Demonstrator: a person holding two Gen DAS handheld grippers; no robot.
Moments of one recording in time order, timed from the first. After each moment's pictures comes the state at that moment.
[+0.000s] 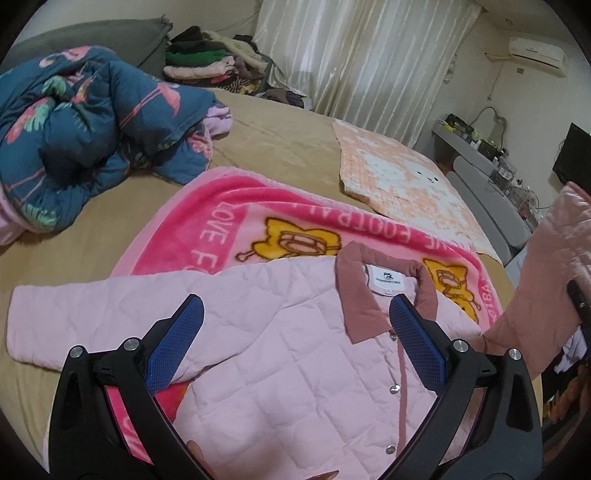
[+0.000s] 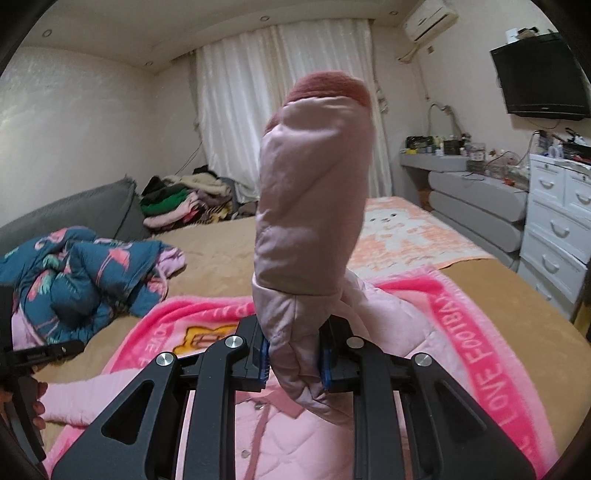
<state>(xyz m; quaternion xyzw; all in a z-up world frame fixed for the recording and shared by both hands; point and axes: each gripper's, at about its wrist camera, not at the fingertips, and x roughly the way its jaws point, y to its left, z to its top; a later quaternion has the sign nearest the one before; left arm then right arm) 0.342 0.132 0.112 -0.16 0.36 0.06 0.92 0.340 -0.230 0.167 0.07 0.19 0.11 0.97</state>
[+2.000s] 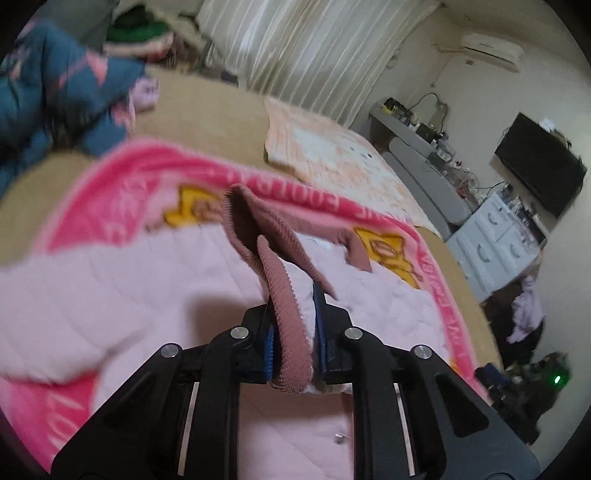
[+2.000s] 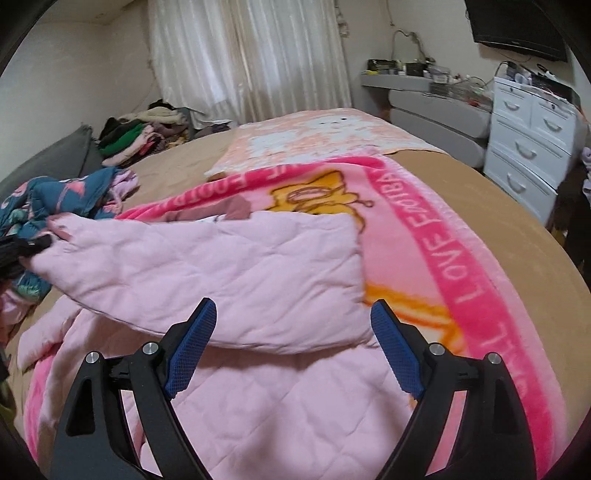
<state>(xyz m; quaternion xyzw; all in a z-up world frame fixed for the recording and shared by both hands) 0.355 0.087 0.078 -0.18 0.36 -0.08 0.91 0.286 -0.299 0.042 0.07 0.35 0.04 0.93</state>
